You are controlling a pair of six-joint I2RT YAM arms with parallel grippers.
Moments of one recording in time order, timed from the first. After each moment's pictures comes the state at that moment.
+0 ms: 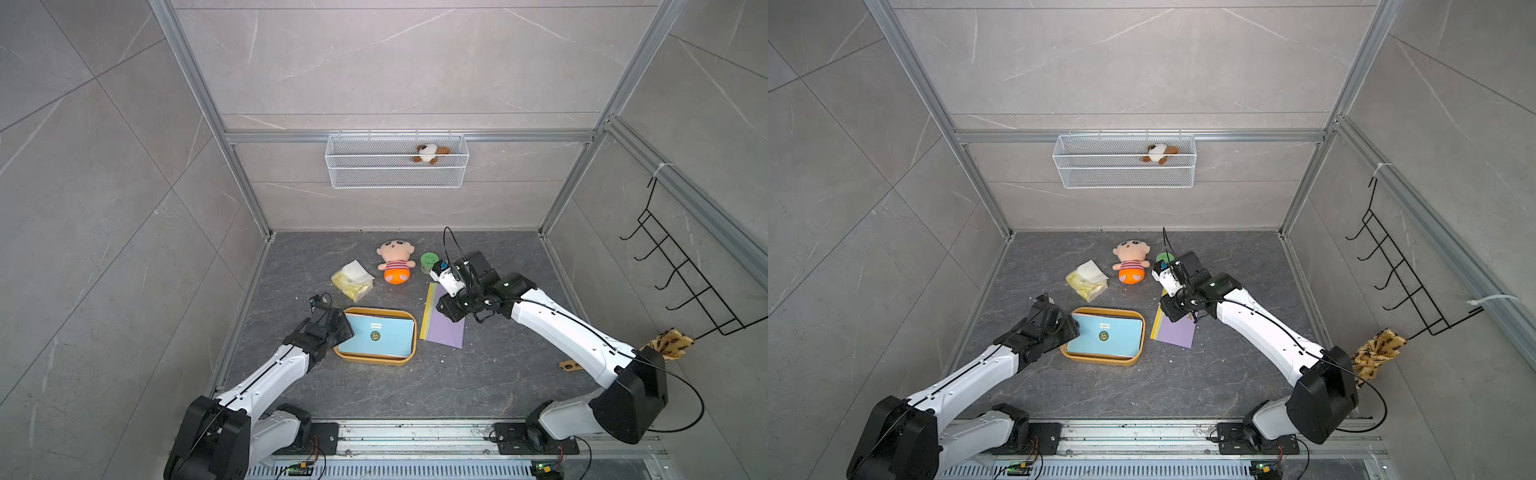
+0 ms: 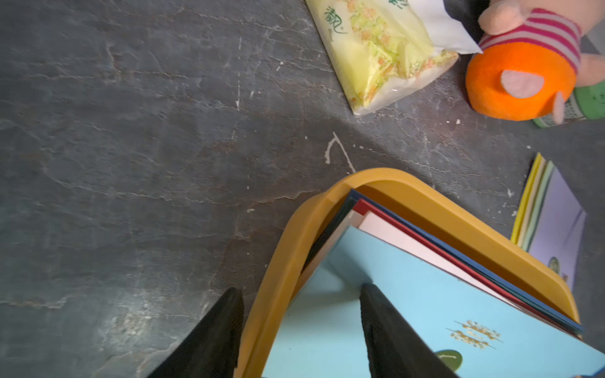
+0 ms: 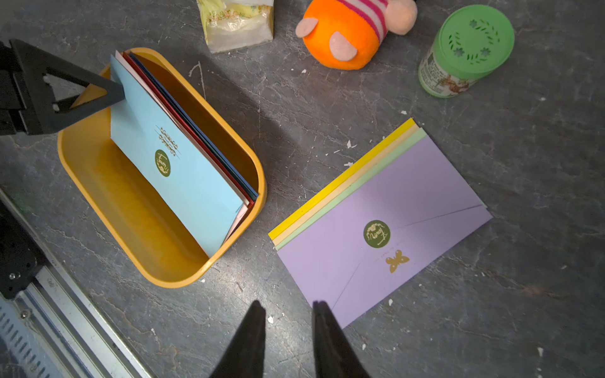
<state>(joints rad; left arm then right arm) -0.39 1.11 0.52 -0.29 -0.06 -0.75 0.59 1.45 1.26 -0.81 -0.16 -0.01</state>
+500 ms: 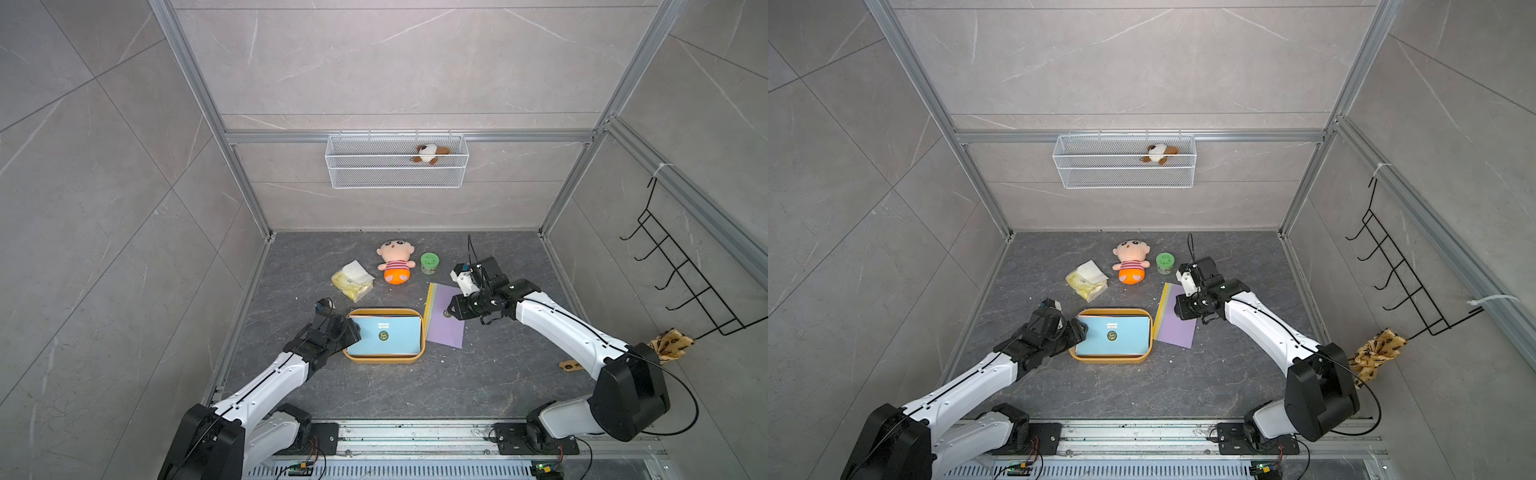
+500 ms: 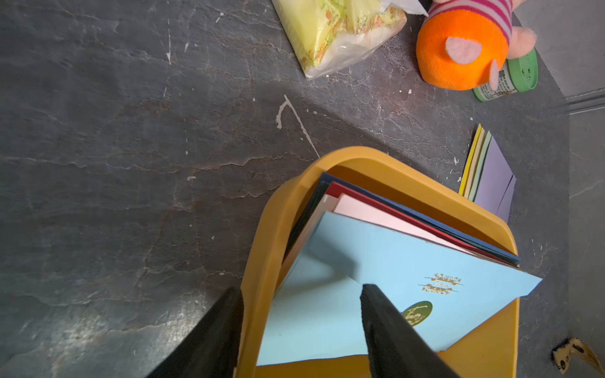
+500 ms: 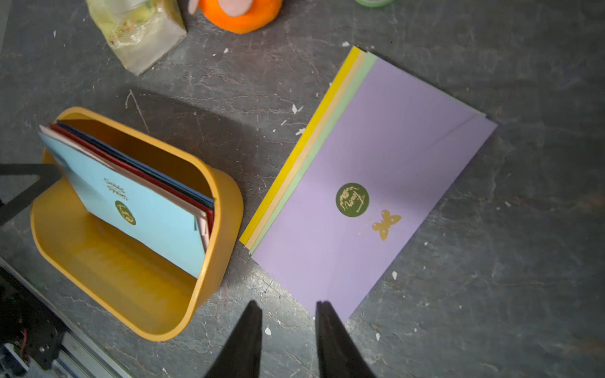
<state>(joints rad) -0.43 1.06 0.48 -0.26 0.01 -0.80 0.41 1.45 1.07 -0.67 -0.23 0.21</state>
